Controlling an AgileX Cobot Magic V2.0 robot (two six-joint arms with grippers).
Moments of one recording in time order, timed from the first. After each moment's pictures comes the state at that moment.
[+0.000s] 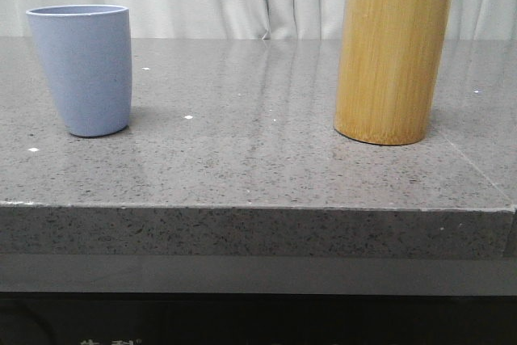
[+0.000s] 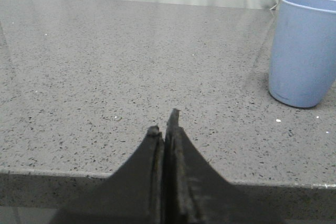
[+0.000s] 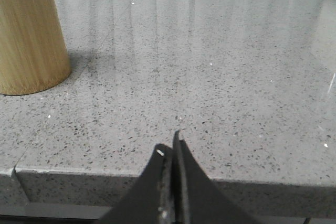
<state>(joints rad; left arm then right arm) -0.05 -0.01 0.00 -0.03 0.20 -0.02 -0.01 -0.01 0.03 0.16 0.22 -0.09</state>
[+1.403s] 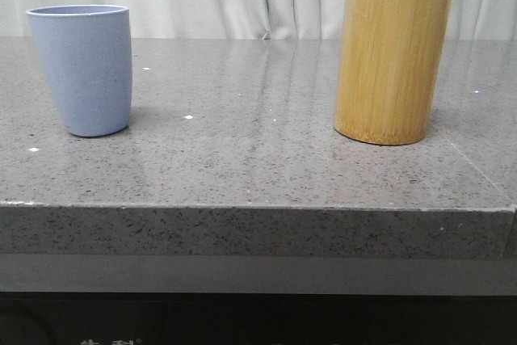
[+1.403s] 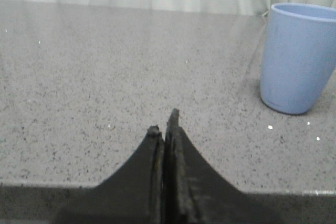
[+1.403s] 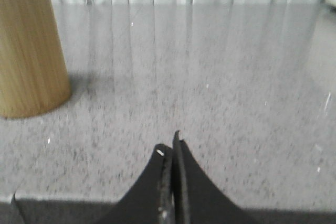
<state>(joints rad) -0.07 -0.01 0.00 -0.03 0.17 -0.02 -0.01 -0.01 0.03 0.16 0.12 -0.09</state>
